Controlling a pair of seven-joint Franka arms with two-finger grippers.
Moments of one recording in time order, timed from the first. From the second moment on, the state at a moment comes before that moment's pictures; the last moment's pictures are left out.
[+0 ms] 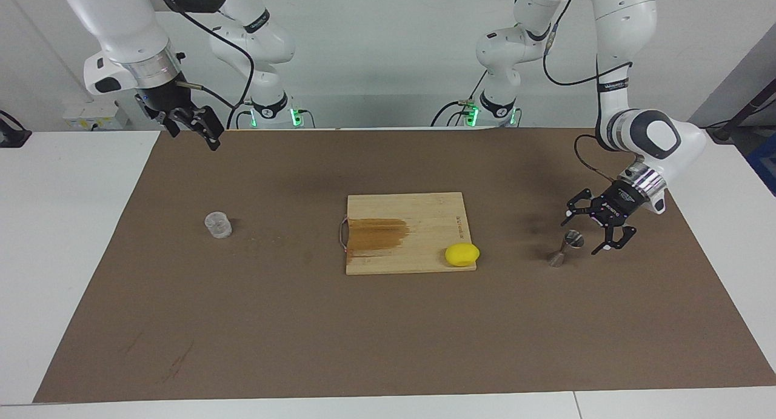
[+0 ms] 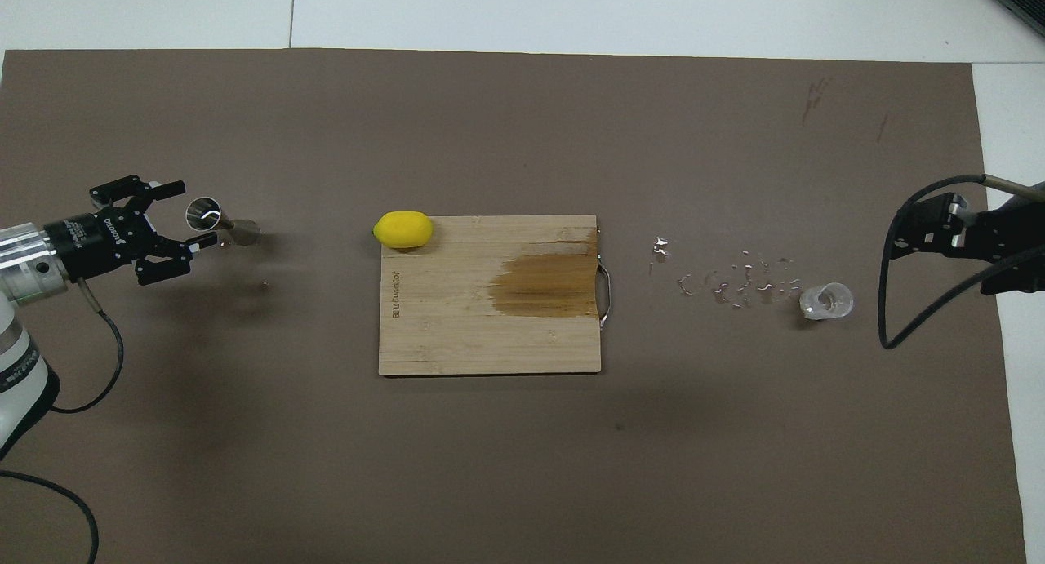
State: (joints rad) left arm 0.18 0.23 0.07 -2.08 -1.30 2.12 -1.09; right arm -0.07 -0.04 0.09 -1.60 -0.01 1.51 0.42
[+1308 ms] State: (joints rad) left arm 0.17 0.24 0.05 -2.08 -1.36 2.11 -1.09; right arm -0.13 -0.04 0.09 -1.64 0.00 1.56 0.68
